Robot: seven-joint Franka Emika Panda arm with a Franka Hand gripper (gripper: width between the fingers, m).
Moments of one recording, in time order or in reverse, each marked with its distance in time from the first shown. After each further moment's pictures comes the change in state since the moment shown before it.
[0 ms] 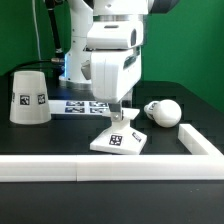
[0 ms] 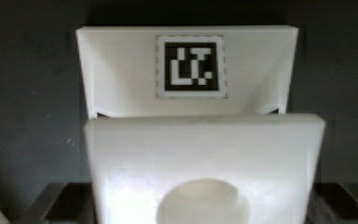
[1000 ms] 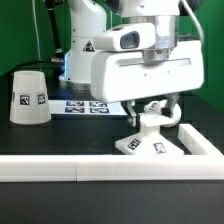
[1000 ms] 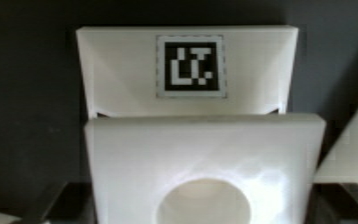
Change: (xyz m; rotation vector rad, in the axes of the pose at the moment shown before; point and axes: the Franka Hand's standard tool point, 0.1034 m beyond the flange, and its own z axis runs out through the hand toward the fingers) arm 0.061 0.013 0.004 -0.013 0.036 0.854
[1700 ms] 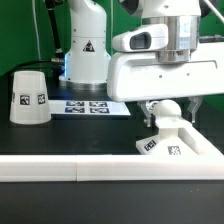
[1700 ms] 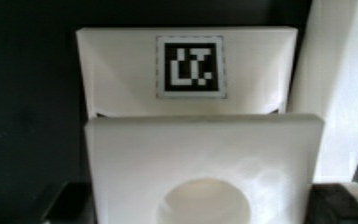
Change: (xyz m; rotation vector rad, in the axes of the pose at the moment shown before) arm 0.020 -0.016 0.002 -0.003 0.015 0.223
